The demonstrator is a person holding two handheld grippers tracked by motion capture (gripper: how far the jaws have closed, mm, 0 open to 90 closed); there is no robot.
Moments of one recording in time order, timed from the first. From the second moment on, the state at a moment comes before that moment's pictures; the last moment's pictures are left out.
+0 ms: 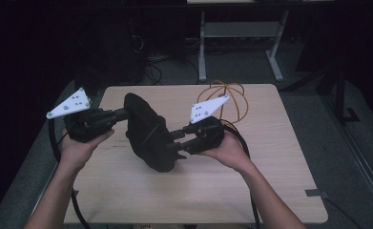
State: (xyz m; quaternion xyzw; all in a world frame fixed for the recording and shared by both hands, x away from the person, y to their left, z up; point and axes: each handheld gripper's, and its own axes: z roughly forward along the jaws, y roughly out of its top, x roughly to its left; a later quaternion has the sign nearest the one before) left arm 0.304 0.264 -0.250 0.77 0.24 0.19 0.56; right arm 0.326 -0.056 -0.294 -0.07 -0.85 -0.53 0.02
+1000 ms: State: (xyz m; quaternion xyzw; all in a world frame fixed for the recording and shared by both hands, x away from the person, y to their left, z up) left arm 0.346 0.222 -0.205 0.78 0.21 0.18 0.56; right arm 0.273 -0.215 -0.366 -0.23 -0.81 -0.53 -0.10
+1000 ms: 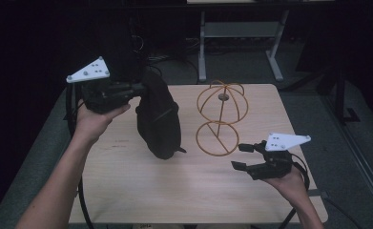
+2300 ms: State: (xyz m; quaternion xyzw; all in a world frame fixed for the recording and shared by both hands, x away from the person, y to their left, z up) left arm 0.456 0.032 -0.151 0.83 0.16 0.11 0.52; right arm 0.262 -0.301 -0.409 -0.35 -0.76 -0.52 -0.16
